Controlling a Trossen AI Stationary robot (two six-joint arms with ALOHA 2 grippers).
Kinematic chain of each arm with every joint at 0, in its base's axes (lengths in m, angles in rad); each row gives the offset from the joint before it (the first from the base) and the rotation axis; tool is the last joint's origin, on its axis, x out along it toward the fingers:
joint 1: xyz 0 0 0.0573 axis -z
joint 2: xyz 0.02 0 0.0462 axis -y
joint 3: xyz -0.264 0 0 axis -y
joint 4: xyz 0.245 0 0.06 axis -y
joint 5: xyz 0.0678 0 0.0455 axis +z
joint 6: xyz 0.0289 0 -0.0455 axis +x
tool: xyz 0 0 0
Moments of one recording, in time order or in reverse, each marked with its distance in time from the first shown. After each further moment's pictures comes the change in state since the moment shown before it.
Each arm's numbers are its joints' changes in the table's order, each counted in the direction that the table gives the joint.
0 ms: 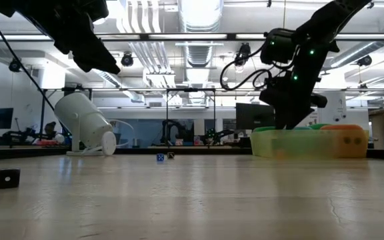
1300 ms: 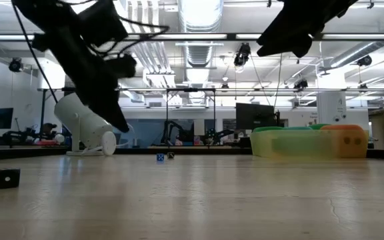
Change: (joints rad) left arm -0.200 -0.343 0.000 0.040 0.001 0.005; right arm -0.645 0.240 0.017 0.278 -0.005 -0.166
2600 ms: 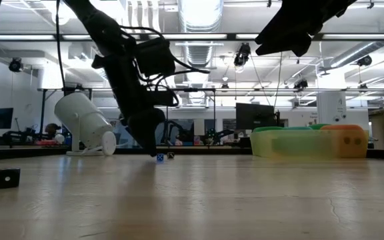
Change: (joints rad) left arm -0.159 -0.427 0.315 -0.097 0.023 0.053; right arm -0.004 0.000 0.000 0.015 -0.025 0.000
